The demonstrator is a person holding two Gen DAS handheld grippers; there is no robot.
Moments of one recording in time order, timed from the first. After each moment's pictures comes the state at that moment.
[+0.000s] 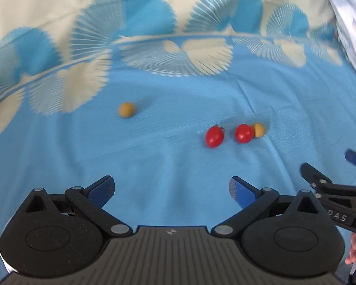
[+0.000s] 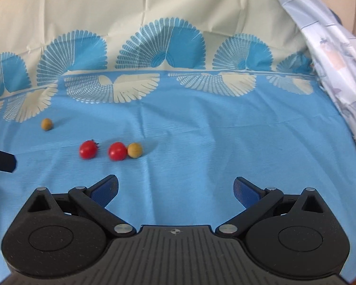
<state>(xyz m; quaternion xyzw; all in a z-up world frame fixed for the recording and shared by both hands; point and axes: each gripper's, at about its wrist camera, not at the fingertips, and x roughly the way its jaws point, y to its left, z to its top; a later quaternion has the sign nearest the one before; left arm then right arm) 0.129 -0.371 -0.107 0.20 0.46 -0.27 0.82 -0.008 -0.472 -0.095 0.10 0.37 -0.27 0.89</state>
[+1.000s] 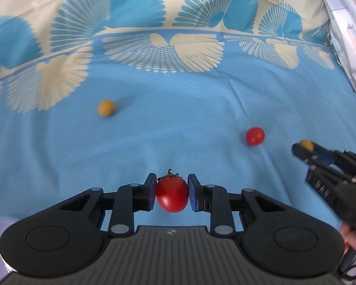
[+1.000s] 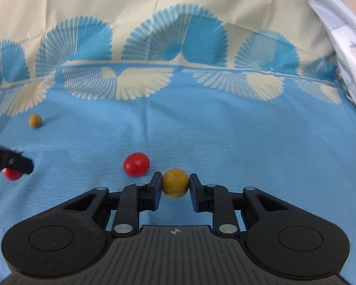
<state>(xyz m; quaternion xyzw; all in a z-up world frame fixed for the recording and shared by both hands) 0.138 -0.356 -0.108 0.16 0.48 -0.29 0.81 0.029 -0.491 -0.122 0.09 0.36 -0.24 0.90</state>
